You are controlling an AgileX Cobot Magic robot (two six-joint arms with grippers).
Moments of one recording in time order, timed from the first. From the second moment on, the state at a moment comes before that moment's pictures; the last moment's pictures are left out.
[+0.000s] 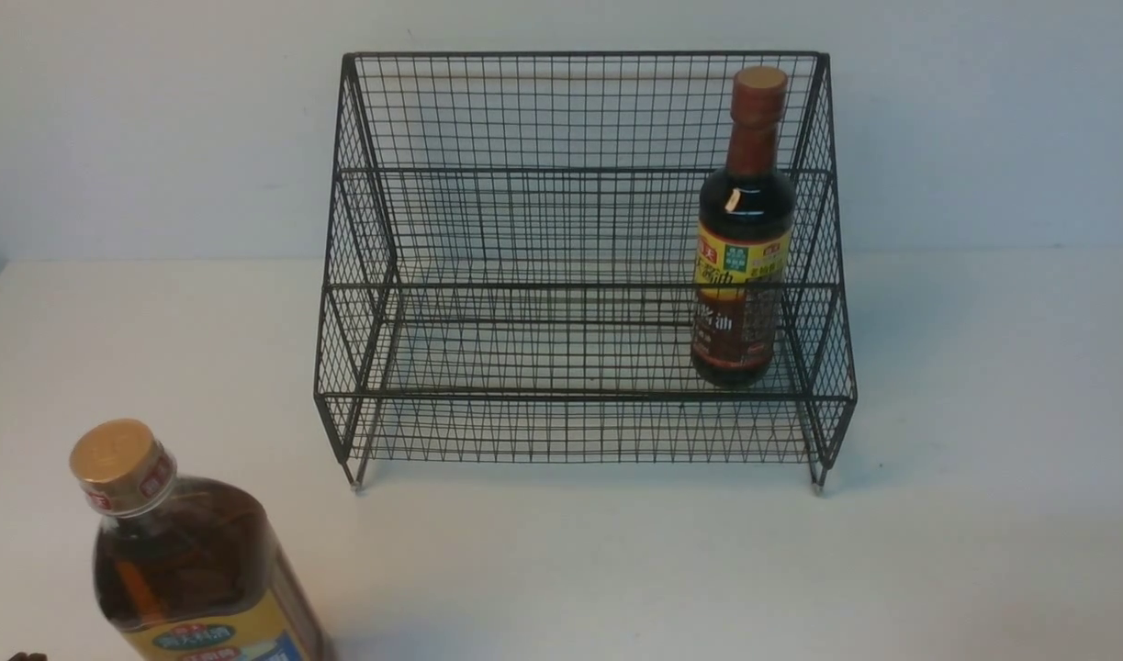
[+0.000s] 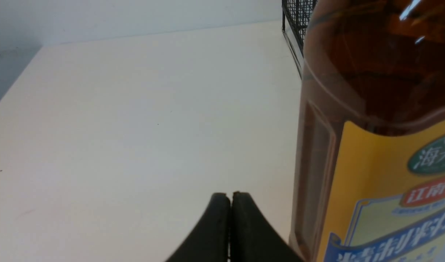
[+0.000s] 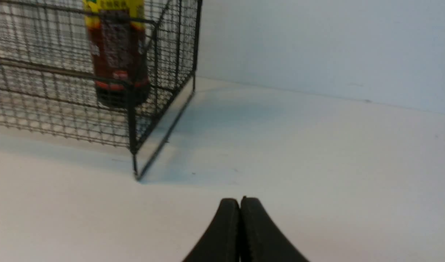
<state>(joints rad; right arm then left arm) 0.06 0.04 0.02 0.04 0.32 -0.16 -0.02 -0.01 0.03 -0.05 0.37 0.09</state>
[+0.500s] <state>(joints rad) -0.01 -0.01 0.03 0.03 0.35 -0.16 -0.02 -0.01 0.03 -0.32 0.36 -0.10</state>
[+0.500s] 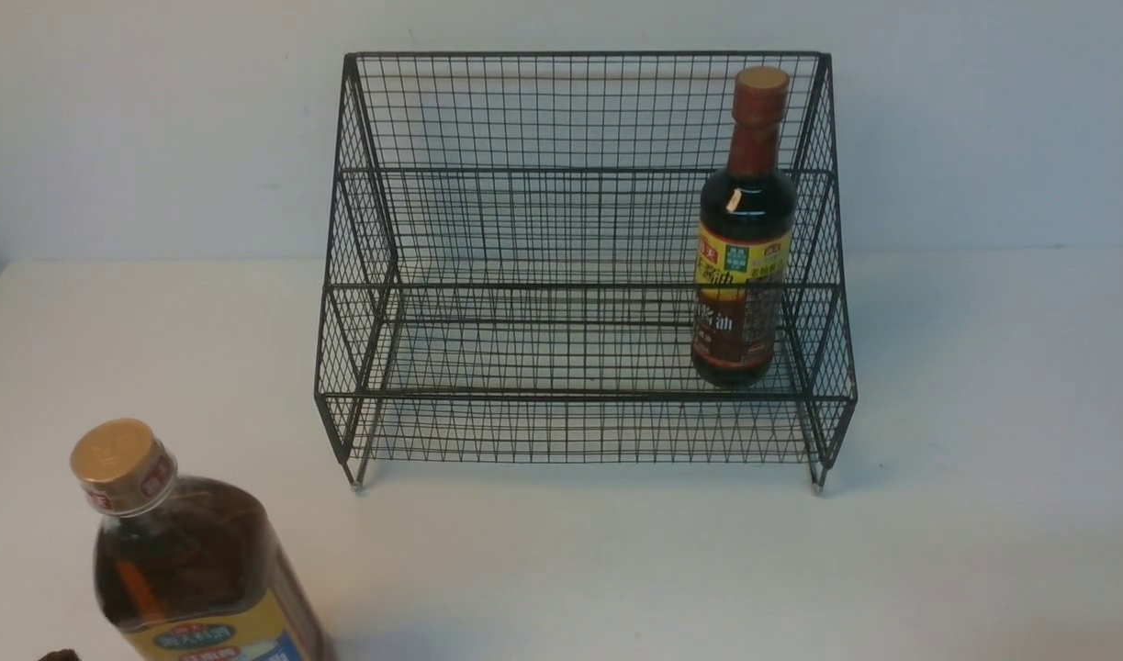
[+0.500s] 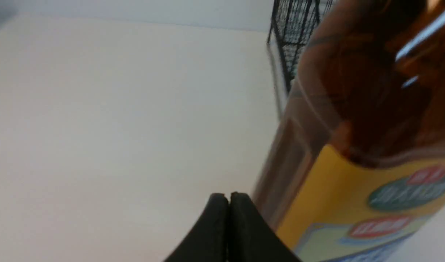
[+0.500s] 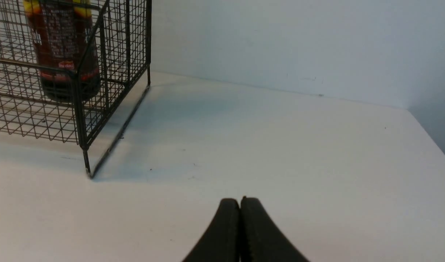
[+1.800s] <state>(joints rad) -0.01 -0.01 0.03 0.02 0.35 -0.15 -0.02 0.74 -0.78 -0.36 0.88 0.18</state>
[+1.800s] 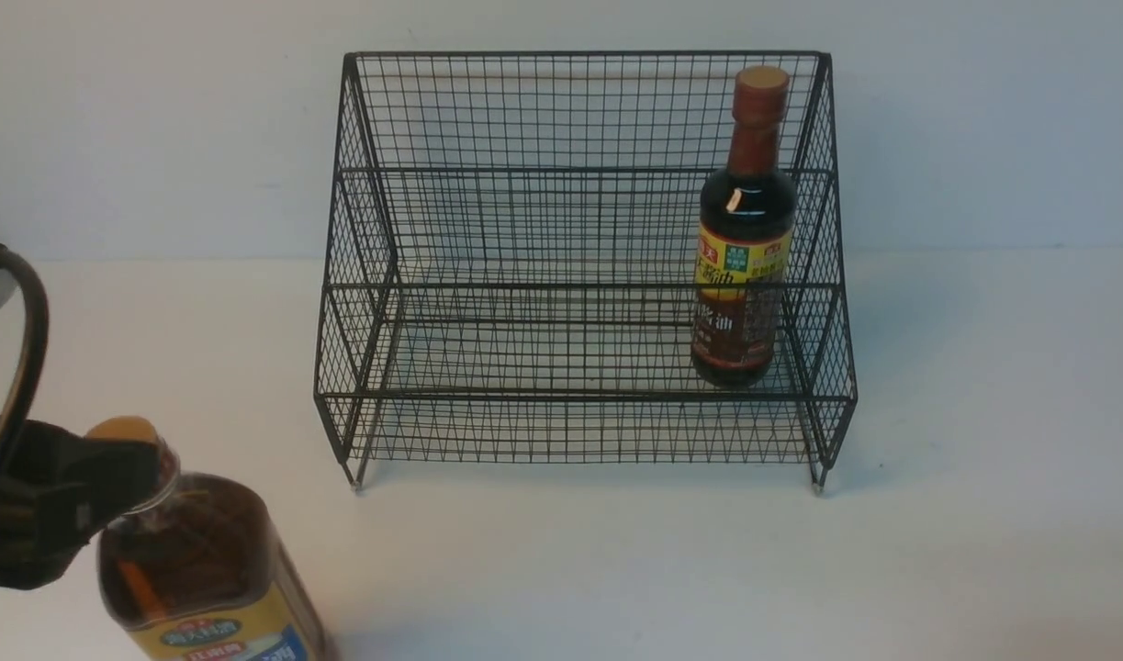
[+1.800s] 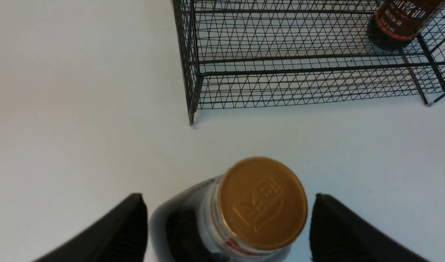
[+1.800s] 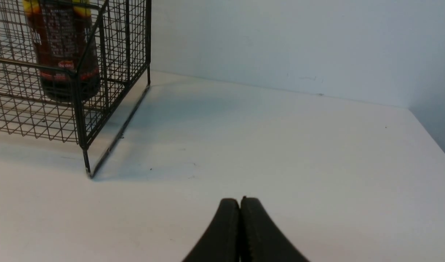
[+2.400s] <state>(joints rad) -0.01 -0.01 0.03 0.03 0.35 -0.15 -0.02 0.83 -0.77 -0.44 0.83 0.22</state>
